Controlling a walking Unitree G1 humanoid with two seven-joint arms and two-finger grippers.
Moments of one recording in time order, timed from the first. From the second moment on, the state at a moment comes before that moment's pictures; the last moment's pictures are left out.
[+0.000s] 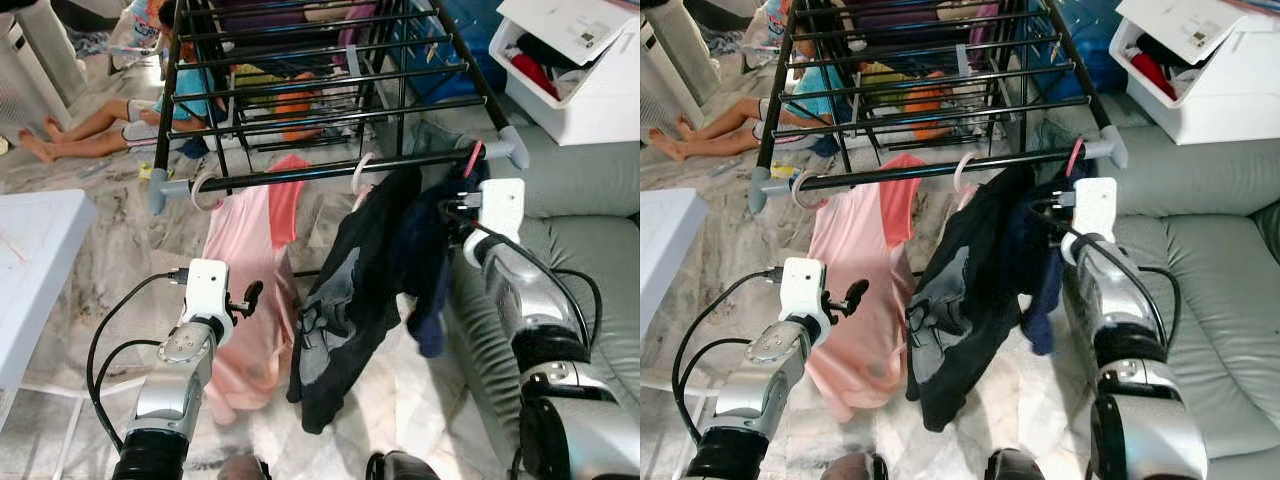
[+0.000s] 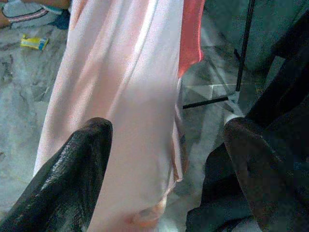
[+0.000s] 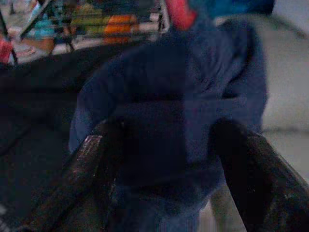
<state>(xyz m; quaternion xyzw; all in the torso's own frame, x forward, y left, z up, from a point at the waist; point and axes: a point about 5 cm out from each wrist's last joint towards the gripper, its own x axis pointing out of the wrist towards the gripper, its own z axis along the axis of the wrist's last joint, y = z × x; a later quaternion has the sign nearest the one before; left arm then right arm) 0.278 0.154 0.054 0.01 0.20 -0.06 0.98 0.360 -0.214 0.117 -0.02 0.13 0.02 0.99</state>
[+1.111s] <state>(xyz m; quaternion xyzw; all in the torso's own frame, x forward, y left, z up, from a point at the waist) 0.281 0.149 0.054 0.01 0.21 -0.08 0.97 0.338 -0.240 0.081 -0.09 0.24 0.06 0.96</state>
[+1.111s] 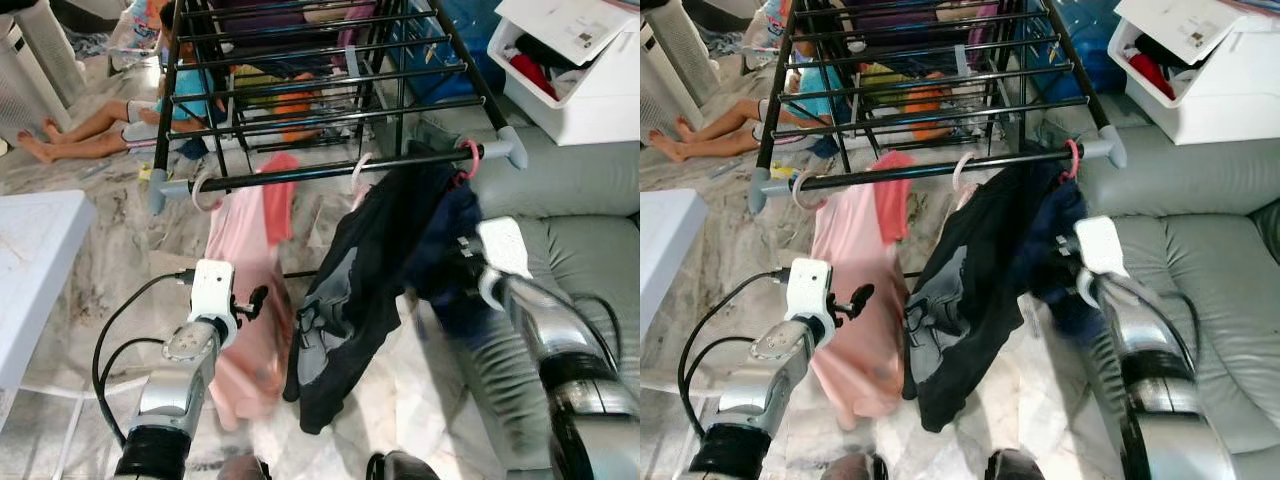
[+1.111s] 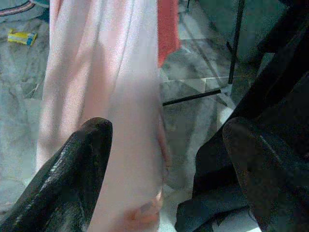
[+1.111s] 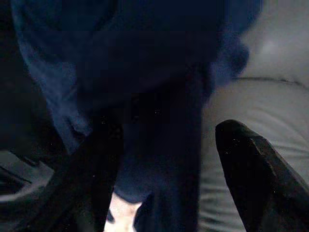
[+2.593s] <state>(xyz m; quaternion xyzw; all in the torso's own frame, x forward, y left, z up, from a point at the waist) 0.267 0.155 0.042 0.03 0.25 -0.13 0.96 0.344 -0.251 0.074 -0.07 0.28 0.05 0.96</state>
